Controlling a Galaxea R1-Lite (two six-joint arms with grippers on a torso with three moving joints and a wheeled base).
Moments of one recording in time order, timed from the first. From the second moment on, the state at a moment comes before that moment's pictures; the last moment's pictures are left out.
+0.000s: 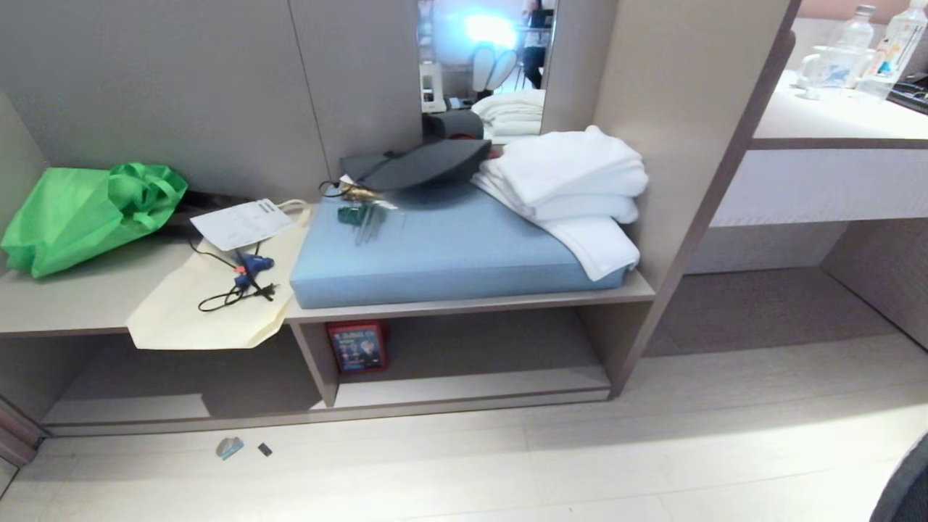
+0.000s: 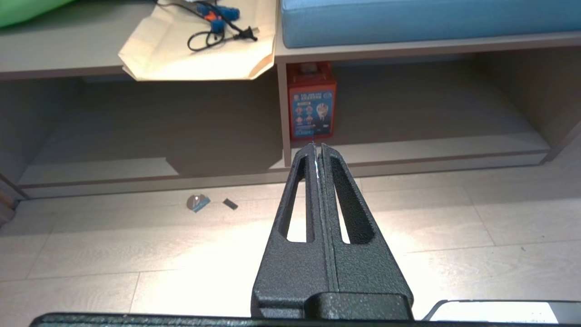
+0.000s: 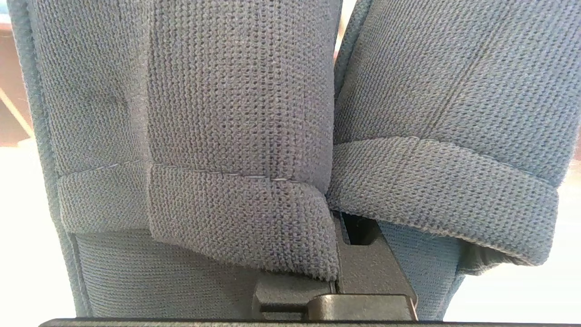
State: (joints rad) left arm 0.00 0.00 0.00 0.00 0.00 0.00; right arm 0.01 0.00 0.00 0.00 0.01 -0.07
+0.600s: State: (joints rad) left arm 0.00 0.00 0.00 0.00 0.00 0.00; right arm 0.01 0.00 0.00 0.00 0.01 -0.07
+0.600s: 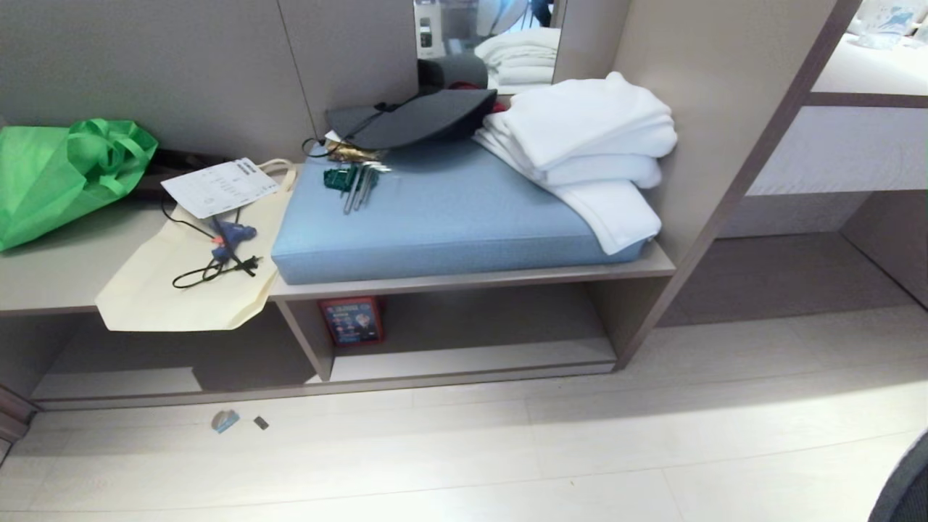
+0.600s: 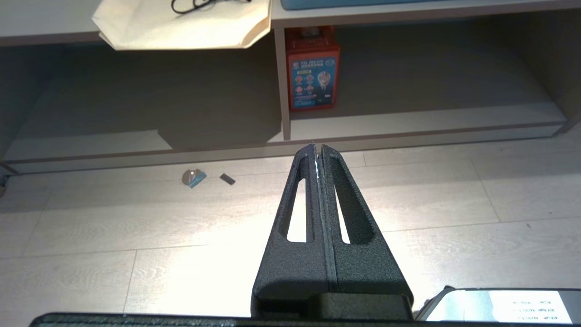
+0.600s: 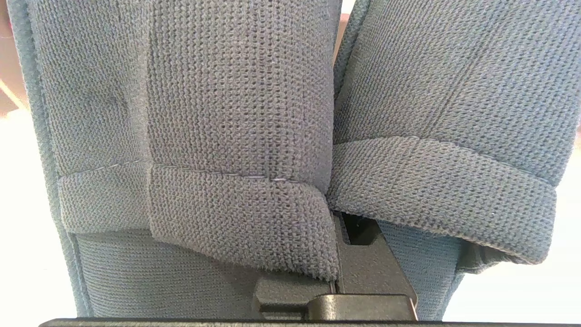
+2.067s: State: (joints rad) left arm 0.00 0.00 0.00 0.00 0.00 0.00; right arm 0.01 0.00 0.00 0.00 0.01 -0.07
